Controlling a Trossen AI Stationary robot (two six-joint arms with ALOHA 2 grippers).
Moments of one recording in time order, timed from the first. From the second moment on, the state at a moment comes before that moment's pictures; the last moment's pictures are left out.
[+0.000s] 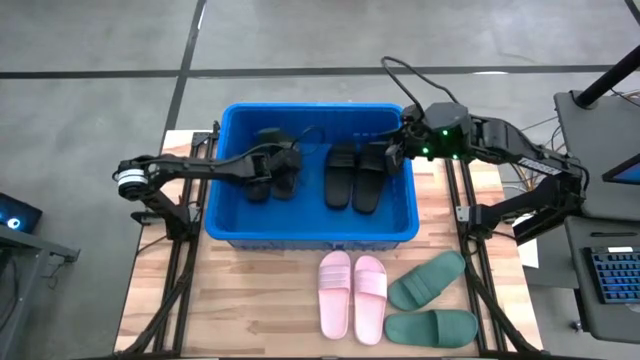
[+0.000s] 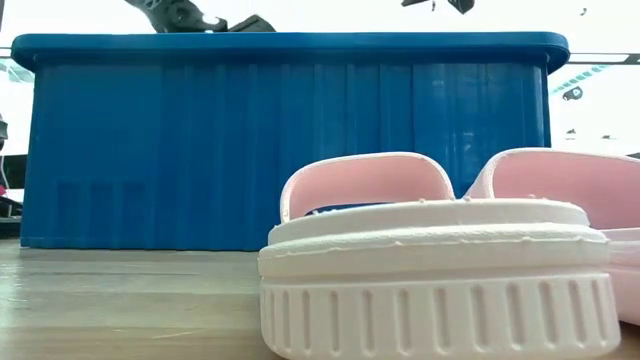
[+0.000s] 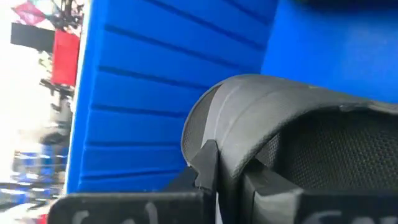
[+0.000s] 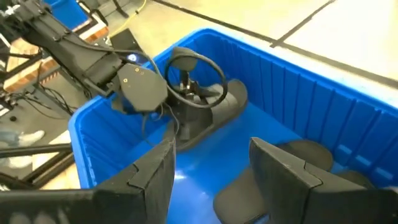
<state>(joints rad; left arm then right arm) 0.29 1.54 1.00 -0.26 -0.84 0.50 -0.19 1.23 1.53 -0.77 0.19 0.47</state>
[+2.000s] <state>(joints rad) 0.42 1.67 0.94 -0.21 -0.57 0.58 -0.19 1.23 1.53 -0.75 0.23 0.58</state>
